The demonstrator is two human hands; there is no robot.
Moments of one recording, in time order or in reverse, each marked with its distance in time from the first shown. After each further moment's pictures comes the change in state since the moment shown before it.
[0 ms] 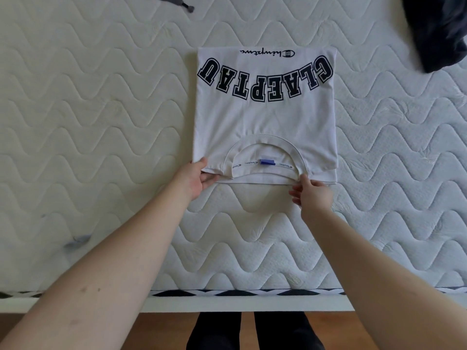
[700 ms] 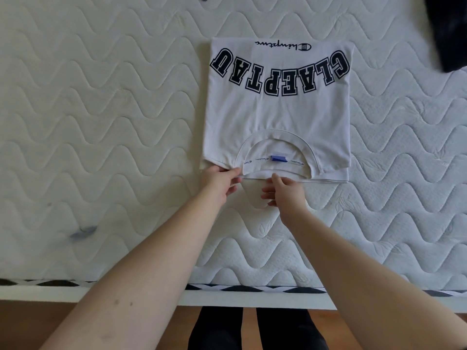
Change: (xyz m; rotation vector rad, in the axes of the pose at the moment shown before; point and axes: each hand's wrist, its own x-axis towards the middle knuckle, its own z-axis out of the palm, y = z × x) left_hand -0.017 -0.040 0.019 0.170 0.059 0.078; right_hand -0.042 0.017 0.054 -0.173 -0.296 -0.068
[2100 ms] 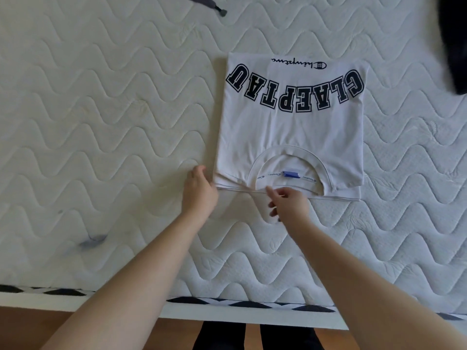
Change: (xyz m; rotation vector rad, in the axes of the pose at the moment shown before) left_hand 0.009 0.012 -0.066 0.880 0.311 0.537; right_hand -0.009 -0.020 0.018 -0.360 -0.047 -0.096
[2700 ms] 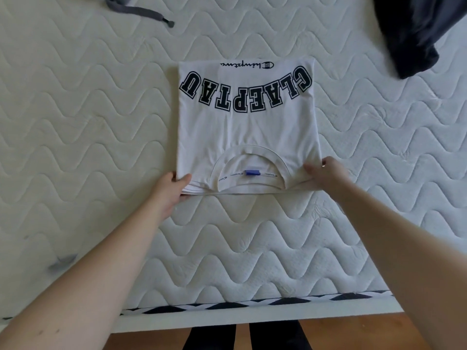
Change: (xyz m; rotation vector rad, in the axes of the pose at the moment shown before) left_hand 0.021 0.020 0.008 -0.667 -0.330 -0.318; right_hand 0.081 0.023 -0.168 -0.287 0.216 0.014
